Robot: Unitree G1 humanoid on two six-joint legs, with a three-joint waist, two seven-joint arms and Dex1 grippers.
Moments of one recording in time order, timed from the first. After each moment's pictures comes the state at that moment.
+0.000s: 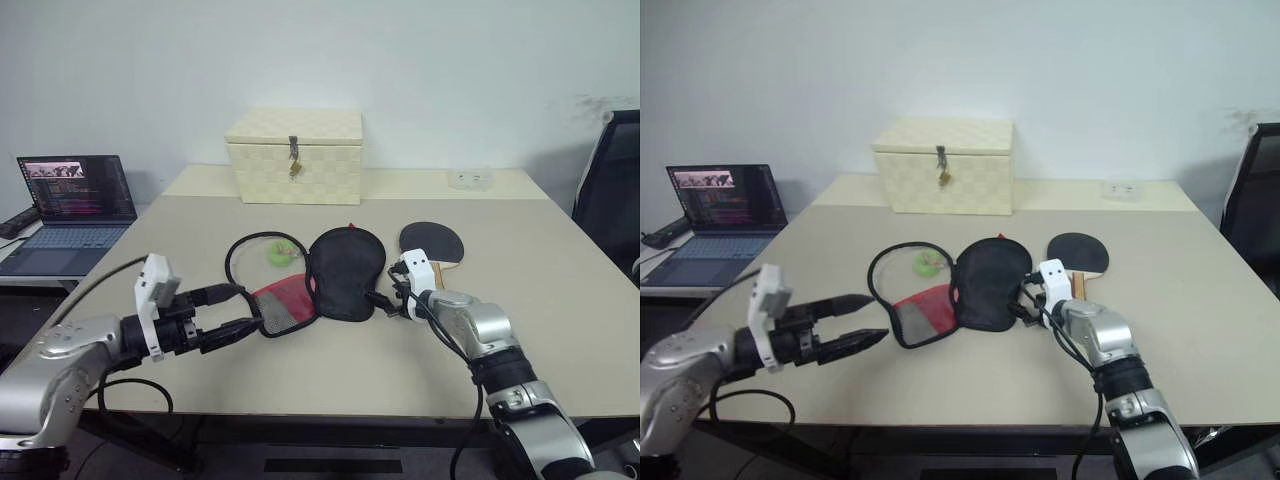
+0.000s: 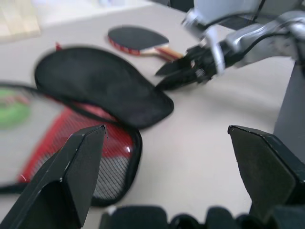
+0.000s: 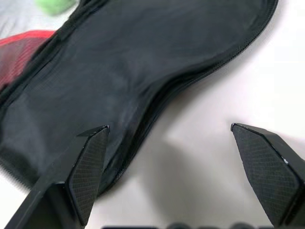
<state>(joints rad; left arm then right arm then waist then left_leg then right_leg) -0.20 0.87 0.35 -0.25 -0.74 0.60 -1.04 -0.80 -0.22 0.06 0.44 0.24 0.71 0.40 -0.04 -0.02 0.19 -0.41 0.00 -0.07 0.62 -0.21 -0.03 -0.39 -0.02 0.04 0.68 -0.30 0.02</state>
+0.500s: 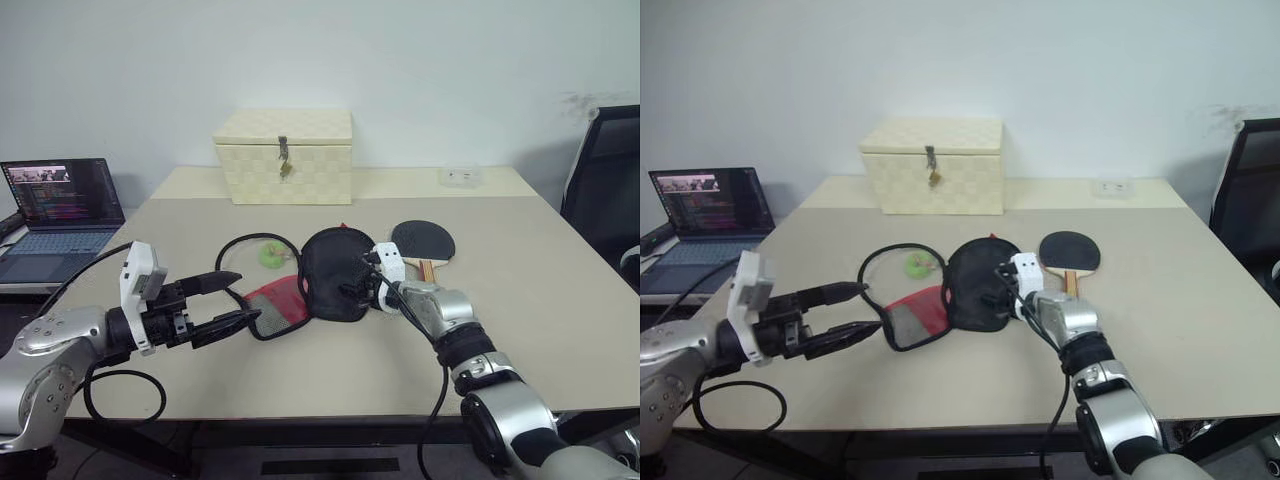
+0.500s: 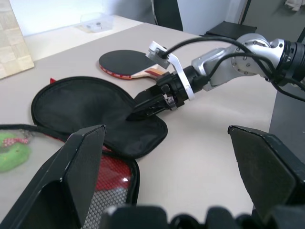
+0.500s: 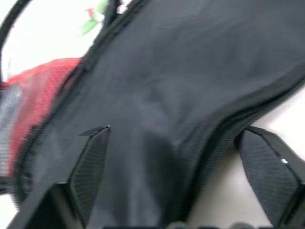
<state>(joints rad) -0.18 0.88 0.39 -0.28 -0.77 0.60 -1.05 -0.97 -0.06 0.00 0.72 0.24 0.64 0.42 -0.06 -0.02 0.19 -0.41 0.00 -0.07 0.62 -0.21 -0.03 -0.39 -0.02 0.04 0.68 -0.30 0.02</state>
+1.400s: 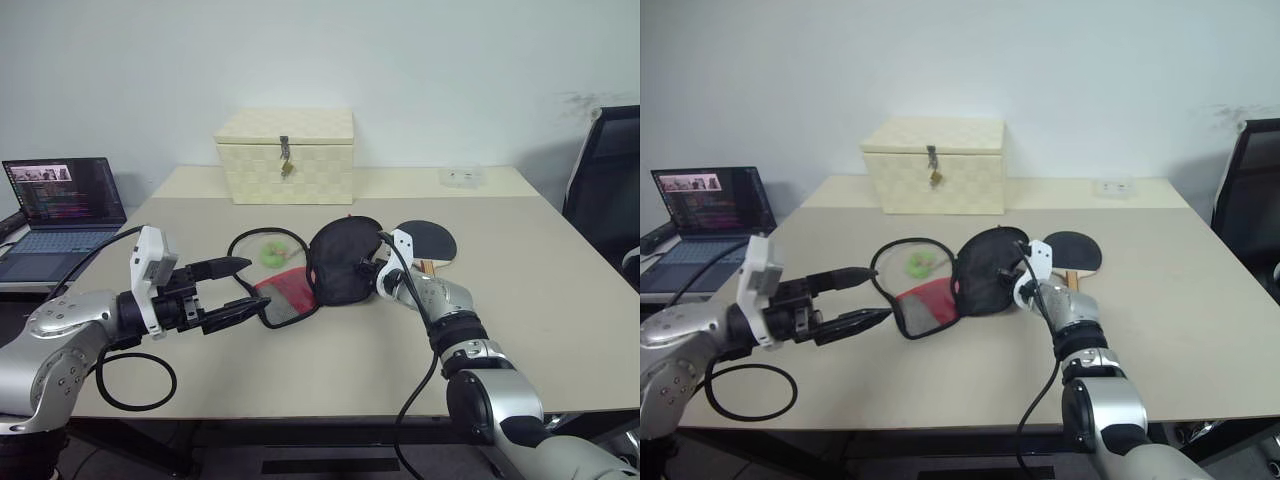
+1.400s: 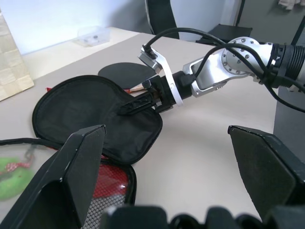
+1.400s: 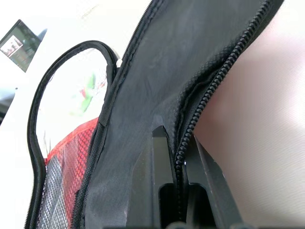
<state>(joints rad) -0.29 0.89 0.33 -0.28 -0.76 0.60 -1.03 -1.06 0.00 -0.29 0.83 0.38 0.62 0.19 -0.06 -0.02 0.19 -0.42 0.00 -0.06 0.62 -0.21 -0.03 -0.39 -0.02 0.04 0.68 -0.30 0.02</state>
